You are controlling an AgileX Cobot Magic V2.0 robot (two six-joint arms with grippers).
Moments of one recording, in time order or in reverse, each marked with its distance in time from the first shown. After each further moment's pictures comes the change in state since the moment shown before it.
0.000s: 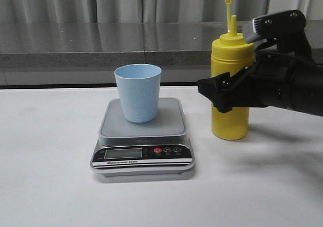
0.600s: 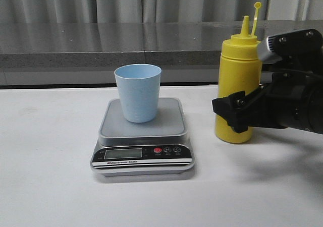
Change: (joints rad) left arm 0.000 0.000 0.000 0.000 0.000 0.000; right arm 0.000 0.000 0.102 0.089 -0.002 0.000
